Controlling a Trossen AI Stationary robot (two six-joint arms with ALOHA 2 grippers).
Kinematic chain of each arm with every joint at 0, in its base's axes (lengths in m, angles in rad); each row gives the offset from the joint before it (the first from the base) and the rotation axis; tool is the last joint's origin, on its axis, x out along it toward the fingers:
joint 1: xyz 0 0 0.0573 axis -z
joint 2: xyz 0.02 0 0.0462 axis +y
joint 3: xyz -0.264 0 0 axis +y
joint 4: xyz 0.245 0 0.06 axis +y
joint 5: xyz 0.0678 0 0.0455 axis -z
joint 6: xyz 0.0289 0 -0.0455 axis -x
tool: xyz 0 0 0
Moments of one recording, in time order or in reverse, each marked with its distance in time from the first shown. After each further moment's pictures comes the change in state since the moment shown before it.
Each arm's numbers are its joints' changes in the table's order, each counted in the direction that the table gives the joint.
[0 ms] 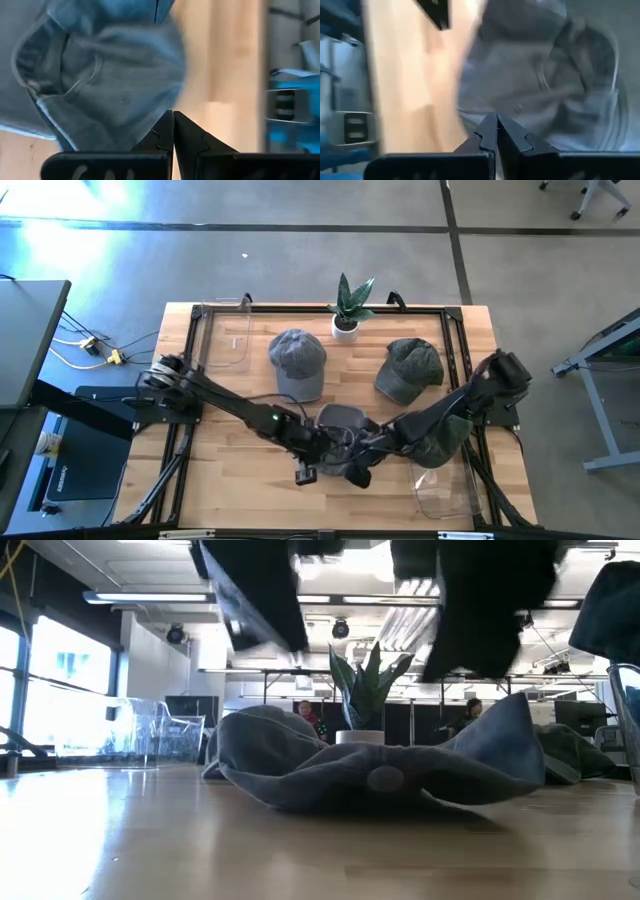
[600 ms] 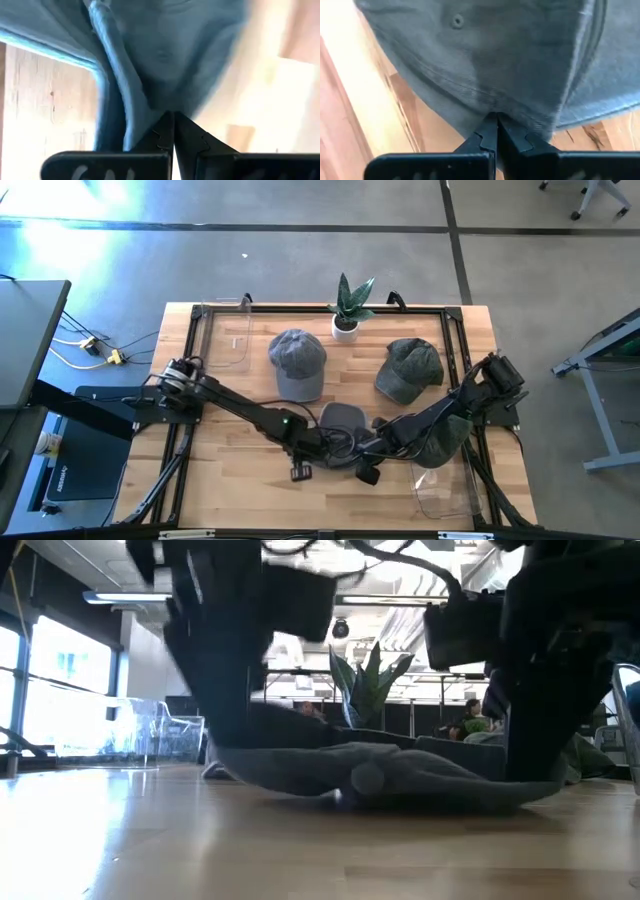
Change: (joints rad) left arm -0.007 0.081 -0.032 0.199 0.013 0.005; right arm -0.005 0.063 0.029 0.191 -0.087 -0.030
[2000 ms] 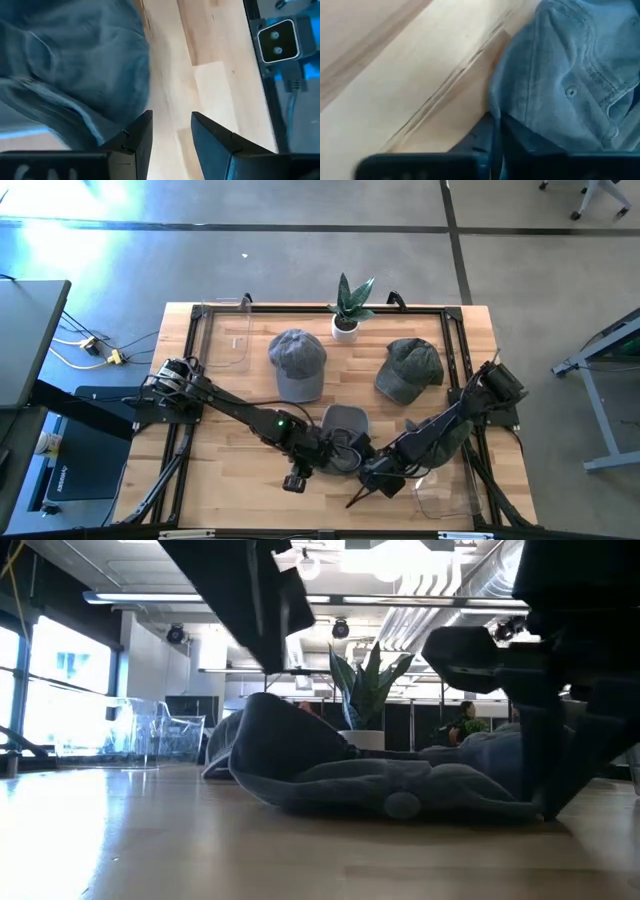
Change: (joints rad) left arm 0.035 -0.028 -0.098 -0.028 0.075 -0.333; right arm -0.102 0.054 0.000 -0.091 0.165 1.090
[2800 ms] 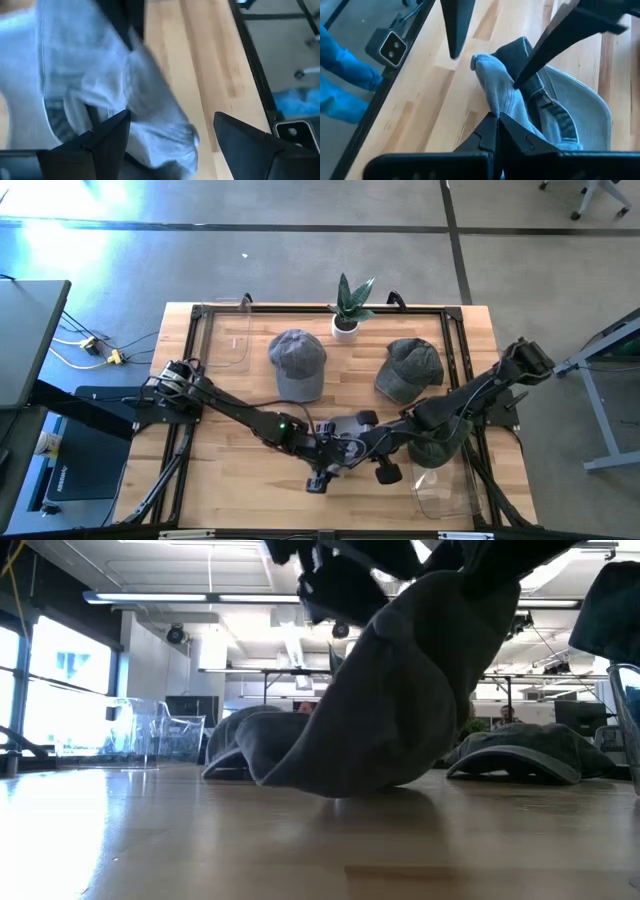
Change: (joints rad) left arm 0.010 0.018 0.001 -0.299 -0.214 0.082; right arm 0.112 -0.337 0.001 -0.029 -0.197 -0.419
